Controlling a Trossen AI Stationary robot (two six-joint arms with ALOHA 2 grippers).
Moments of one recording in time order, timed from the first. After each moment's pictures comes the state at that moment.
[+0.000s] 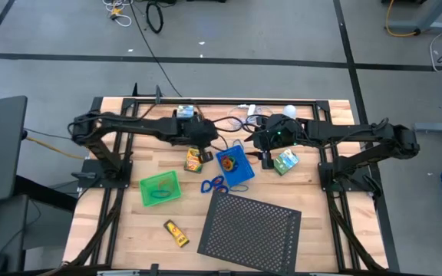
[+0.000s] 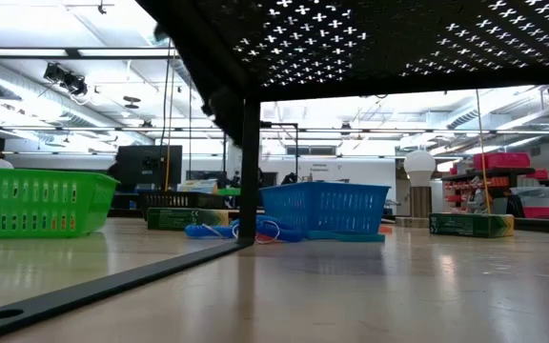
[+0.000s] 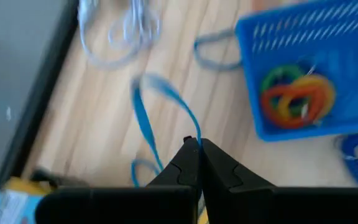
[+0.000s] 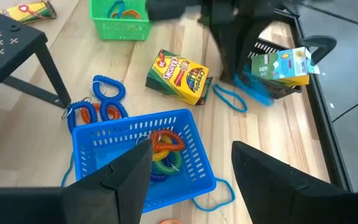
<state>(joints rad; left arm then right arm) 0.15 1.60 1.15 -0.46 -0.34 0.04 -0.16 1.28 0.97 -0.36 -0.07 -0.35</state>
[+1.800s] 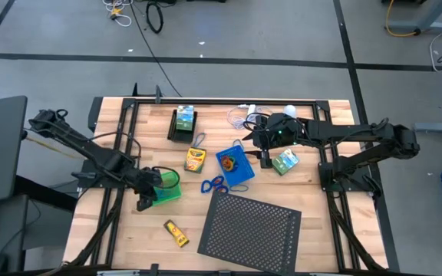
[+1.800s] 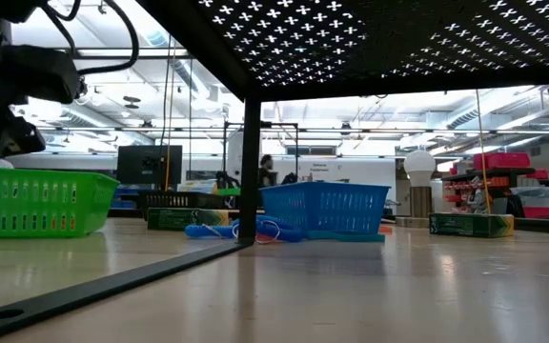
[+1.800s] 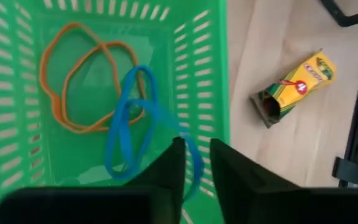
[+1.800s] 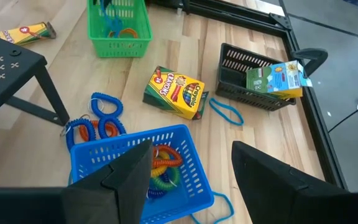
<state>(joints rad) -0.47 0.90 0.43 -0.56 0.03 -0.83 -0.16 1.28 0.97 -0.31 -0.08 -0.33</state>
